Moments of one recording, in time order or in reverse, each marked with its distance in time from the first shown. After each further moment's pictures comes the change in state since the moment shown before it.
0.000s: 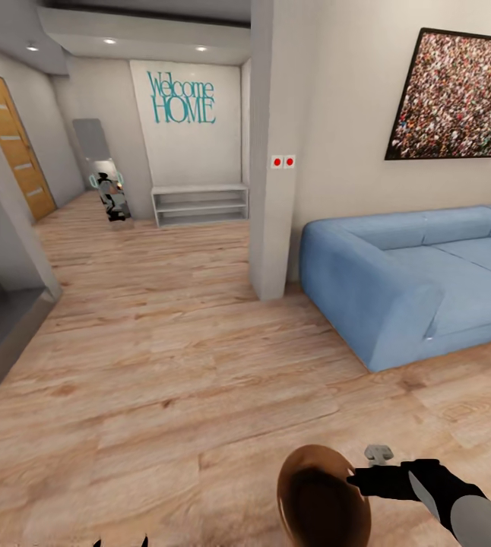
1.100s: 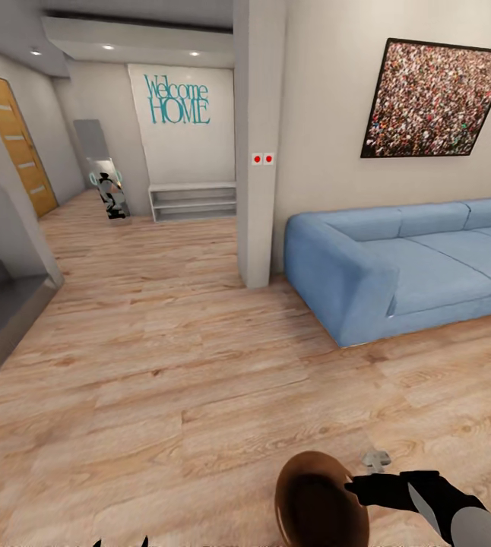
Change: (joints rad) left arm 0.000 0.000 -0.001 0.000 0.001 -0.001 0.000; right arm 0.034 0.012 0.007 0.002 0.002 -0.084 -0.002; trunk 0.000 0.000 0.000
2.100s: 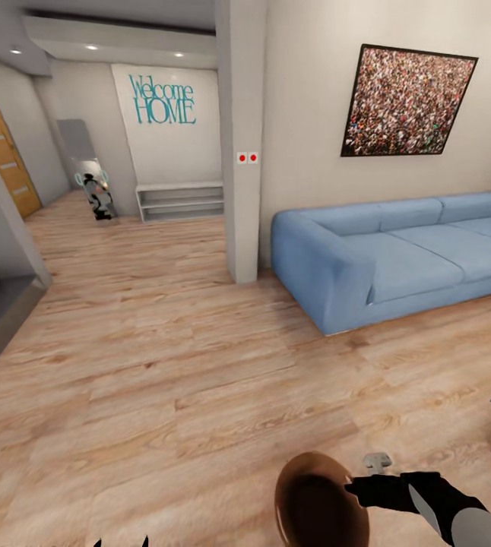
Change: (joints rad) left arm 0.000 0.001 0.000 -0.001 0.001 0.000 -0.006; right arm 0.001 -0.001 -0.003 0.005 -0.003 0.003 0.007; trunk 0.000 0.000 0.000
